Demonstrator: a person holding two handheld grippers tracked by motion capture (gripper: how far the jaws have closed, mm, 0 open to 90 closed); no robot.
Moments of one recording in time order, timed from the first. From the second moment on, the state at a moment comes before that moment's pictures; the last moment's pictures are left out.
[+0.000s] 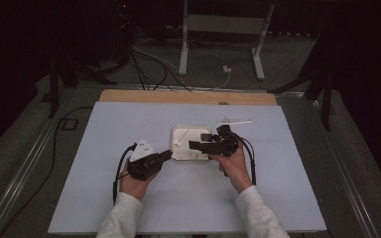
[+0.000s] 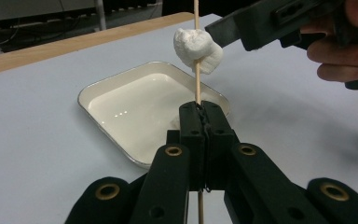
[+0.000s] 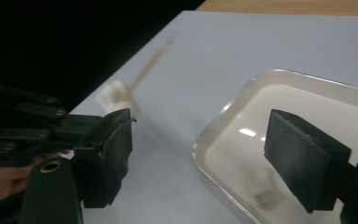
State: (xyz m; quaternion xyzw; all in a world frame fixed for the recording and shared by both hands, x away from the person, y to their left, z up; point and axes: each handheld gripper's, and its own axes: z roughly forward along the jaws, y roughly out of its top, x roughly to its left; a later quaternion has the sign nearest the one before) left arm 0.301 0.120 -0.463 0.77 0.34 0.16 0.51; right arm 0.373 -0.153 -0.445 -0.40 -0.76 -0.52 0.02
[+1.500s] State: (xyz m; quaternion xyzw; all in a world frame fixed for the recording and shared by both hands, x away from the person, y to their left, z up) left arm 0.298 0.116 -0.459 0.77 0.33 0.14 0.53; right arm 0.371 -0.119 -0.444 -0.37 -0.73 -0.56 0.13
